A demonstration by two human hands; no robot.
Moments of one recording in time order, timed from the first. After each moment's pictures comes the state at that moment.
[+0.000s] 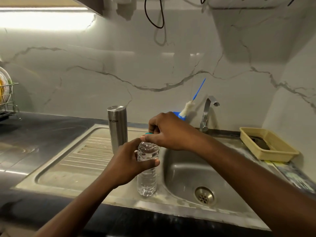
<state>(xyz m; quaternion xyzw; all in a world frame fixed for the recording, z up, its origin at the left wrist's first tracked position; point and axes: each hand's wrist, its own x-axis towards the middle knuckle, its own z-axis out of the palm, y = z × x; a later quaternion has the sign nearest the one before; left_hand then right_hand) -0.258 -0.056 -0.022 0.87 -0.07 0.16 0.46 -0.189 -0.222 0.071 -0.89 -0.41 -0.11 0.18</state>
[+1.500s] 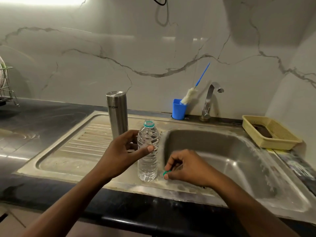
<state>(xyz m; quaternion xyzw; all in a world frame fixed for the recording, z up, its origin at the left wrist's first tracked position) -0.267 -0.041 -0.042 0.84 -0.06 0.15 0.52 -0.202 -0.287 -0.061 -0.87 -0.32 0.09 0.37</state>
